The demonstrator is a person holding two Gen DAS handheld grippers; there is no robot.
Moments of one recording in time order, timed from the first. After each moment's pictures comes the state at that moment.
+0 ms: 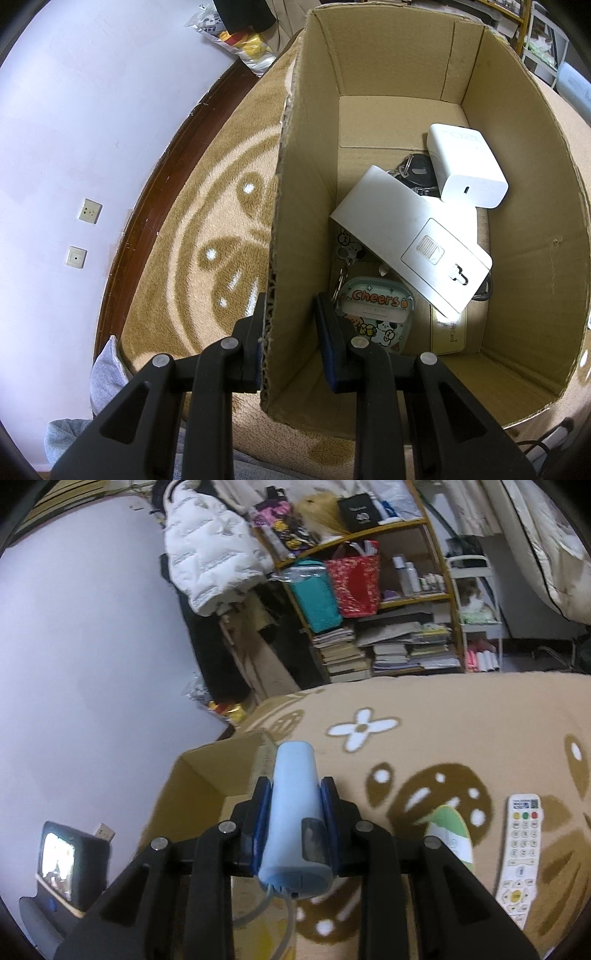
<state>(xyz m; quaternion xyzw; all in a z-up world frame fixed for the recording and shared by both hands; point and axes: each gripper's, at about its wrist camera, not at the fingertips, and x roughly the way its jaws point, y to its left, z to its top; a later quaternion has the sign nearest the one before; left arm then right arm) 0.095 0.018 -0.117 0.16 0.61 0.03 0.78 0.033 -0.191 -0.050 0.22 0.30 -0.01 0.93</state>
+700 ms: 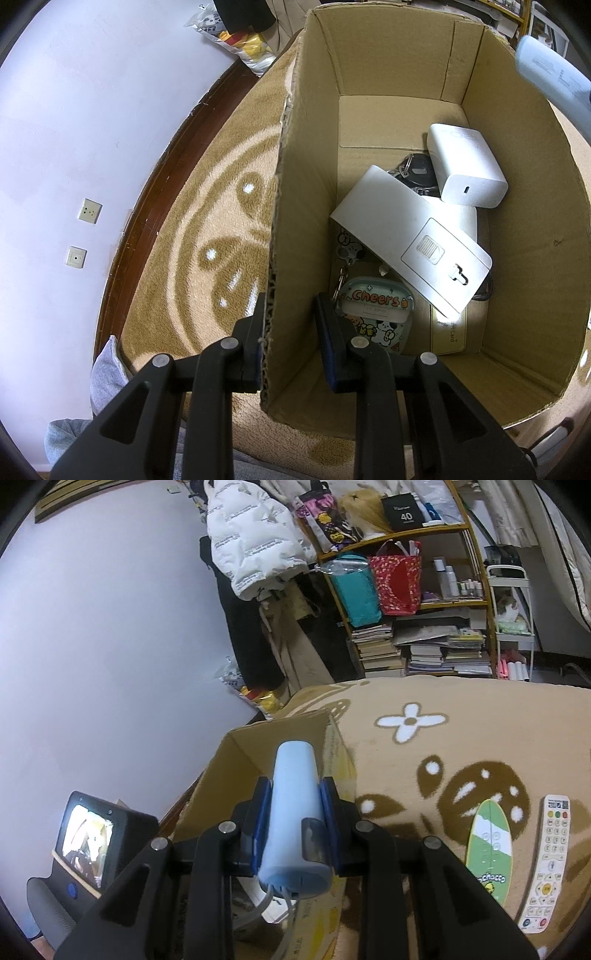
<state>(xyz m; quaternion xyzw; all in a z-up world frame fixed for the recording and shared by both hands) 0.095 0.017 -0.118 0.17 0.61 0.03 0.78 0.031 -0.149 -0.051 0.20 0.30 0.05 0.93</state>
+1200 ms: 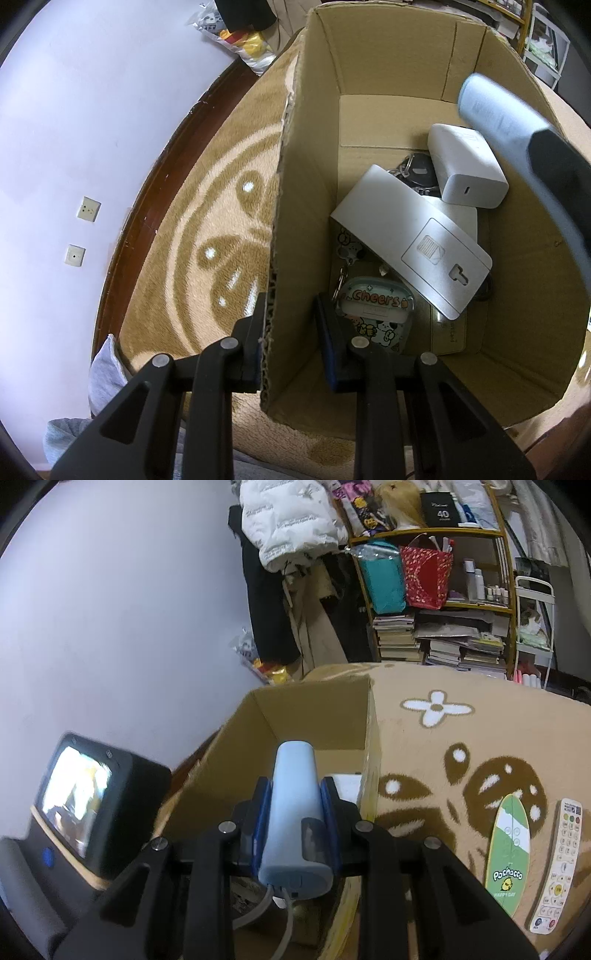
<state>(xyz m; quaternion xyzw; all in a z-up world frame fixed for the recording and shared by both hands) 0.096 0.018 -0.117 0.16 0.61 0.03 0.78 0.039 -0.111 -0.072 0.13 0.34 0.07 0.93</state>
